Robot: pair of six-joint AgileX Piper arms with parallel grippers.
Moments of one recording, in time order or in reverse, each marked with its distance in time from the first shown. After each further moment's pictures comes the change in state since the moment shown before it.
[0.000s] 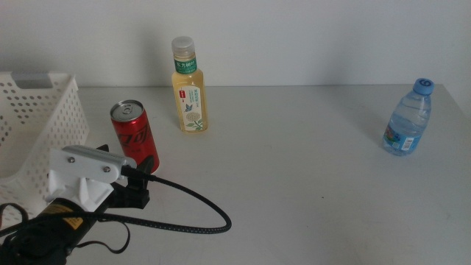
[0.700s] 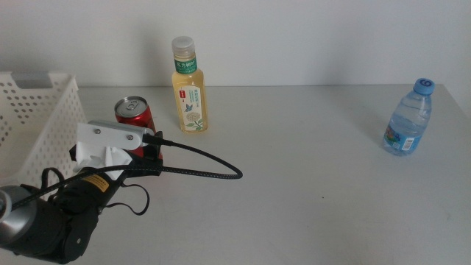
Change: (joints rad) left arm 0.000 0.215 -0.241 -0.068 0.007 0.017; right arm 0.000 0.000 0.000 0.000 0.000 0.000
